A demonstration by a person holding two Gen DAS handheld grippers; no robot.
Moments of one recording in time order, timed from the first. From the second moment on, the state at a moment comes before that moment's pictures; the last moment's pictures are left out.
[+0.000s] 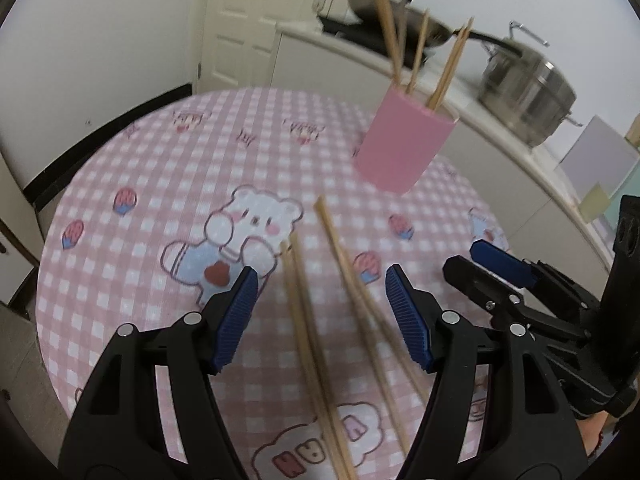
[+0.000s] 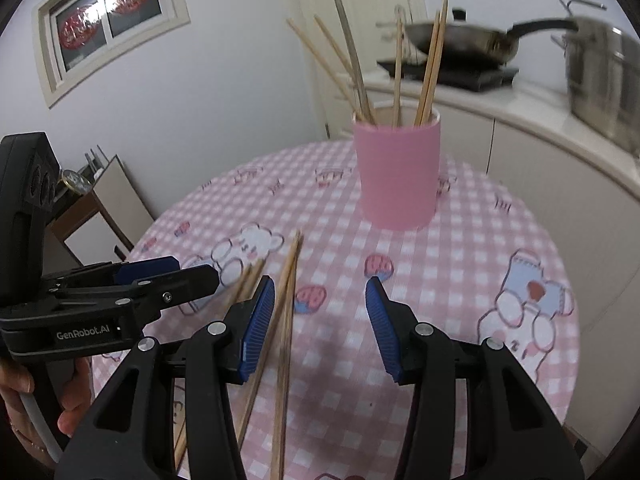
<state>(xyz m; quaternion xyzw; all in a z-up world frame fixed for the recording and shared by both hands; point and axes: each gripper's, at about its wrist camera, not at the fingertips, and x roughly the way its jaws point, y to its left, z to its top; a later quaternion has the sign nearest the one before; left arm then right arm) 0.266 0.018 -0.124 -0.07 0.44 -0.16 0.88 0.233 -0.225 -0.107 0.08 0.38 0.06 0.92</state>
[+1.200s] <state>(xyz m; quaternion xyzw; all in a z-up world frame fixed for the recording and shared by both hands) 0.298 0.014 -0.167 0.03 0.50 -0.07 0.87 0.260 -0.214 -0.143 0.04 0.46 0.08 0.88</state>
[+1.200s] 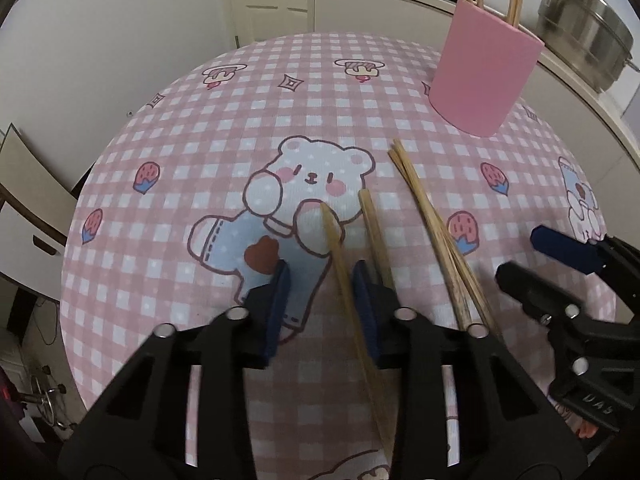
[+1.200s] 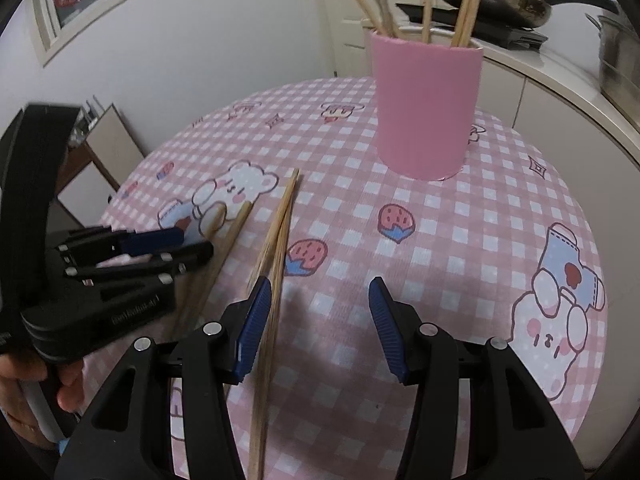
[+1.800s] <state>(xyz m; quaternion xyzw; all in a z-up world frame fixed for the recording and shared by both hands) 0.301 0.020 -0.169 0.00 0.49 -0.09 0.87 0.296 -0.181 -0.156 -0.06 0.51 0.08 0.86</state>
